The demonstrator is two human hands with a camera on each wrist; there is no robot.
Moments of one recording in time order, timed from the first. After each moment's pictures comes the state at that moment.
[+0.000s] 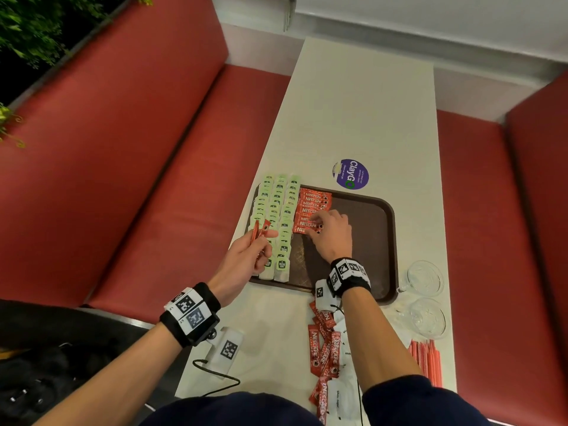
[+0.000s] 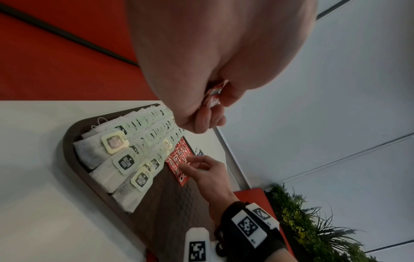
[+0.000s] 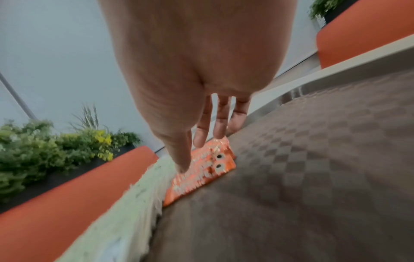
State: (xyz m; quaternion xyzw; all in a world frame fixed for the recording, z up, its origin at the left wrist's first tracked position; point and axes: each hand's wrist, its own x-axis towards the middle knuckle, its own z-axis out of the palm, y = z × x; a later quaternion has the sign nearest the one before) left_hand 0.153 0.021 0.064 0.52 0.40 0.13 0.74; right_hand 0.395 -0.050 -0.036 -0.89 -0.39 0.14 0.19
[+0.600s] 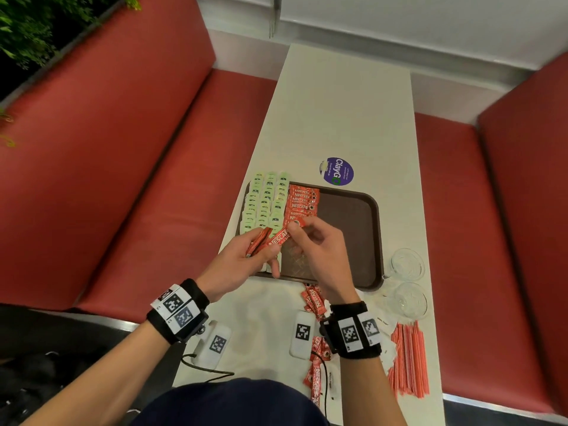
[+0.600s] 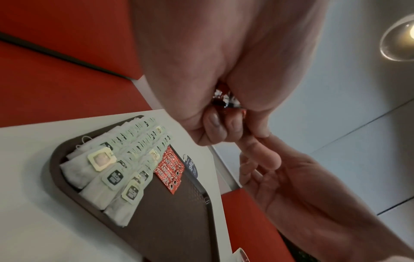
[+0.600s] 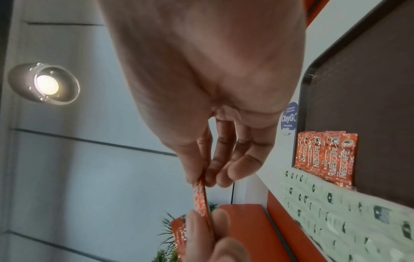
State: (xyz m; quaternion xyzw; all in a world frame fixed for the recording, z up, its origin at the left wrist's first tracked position) left_hand 0.133 0.003 0.101 0.67 0.24 0.09 0.70; right_hand 0.289 -0.120 0.107 -0.68 -0.25 0.32 0.61
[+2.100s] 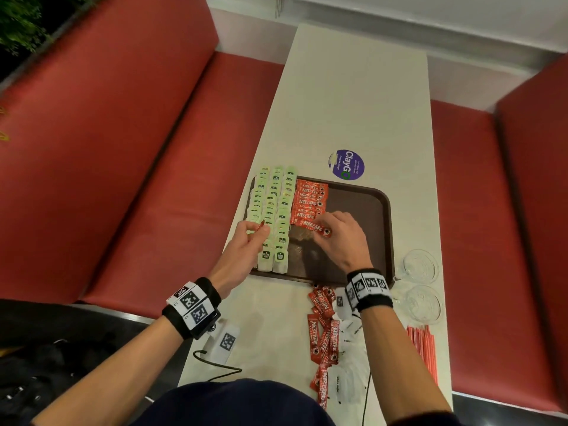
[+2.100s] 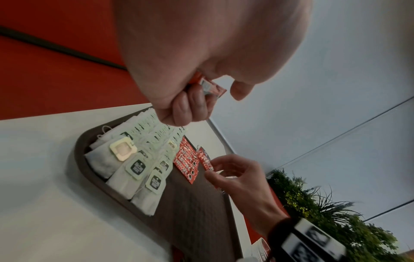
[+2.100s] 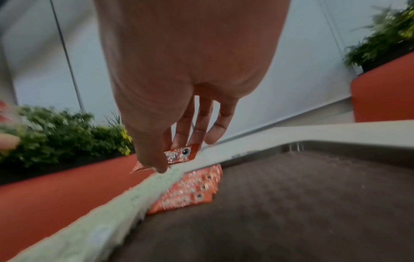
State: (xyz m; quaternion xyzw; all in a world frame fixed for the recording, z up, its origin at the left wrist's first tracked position) left_hand 0.148 0.023 0.064 0.60 0.42 0.09 0.67; right_hand 0.383 -0.103 0.003 -0.85 -0.49 0.08 0.20
